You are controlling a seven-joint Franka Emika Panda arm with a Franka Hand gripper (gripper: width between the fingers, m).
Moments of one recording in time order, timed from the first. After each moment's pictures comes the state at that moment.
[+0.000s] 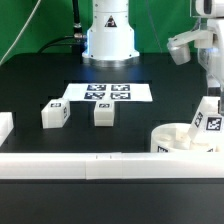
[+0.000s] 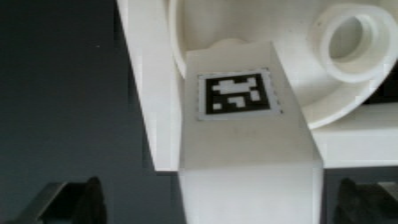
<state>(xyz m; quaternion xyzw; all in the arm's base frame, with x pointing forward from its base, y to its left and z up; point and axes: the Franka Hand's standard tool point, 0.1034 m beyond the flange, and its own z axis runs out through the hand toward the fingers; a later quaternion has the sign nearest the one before) 0.643 0.123 0.088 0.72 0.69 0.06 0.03</state>
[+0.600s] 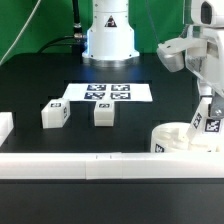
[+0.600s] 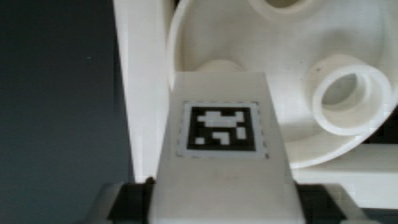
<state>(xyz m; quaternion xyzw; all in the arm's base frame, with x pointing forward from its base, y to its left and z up) 0.641 0.115 0.081 0.71 0.70 0.04 0.03</state>
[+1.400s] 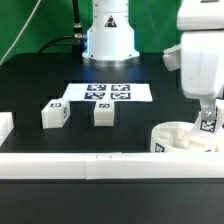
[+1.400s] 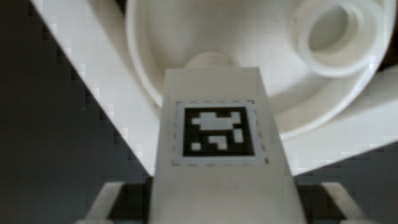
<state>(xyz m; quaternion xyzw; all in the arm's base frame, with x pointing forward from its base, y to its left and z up) 0.641 0.118 0.078 0.87 0.48 0.08 0.01</state>
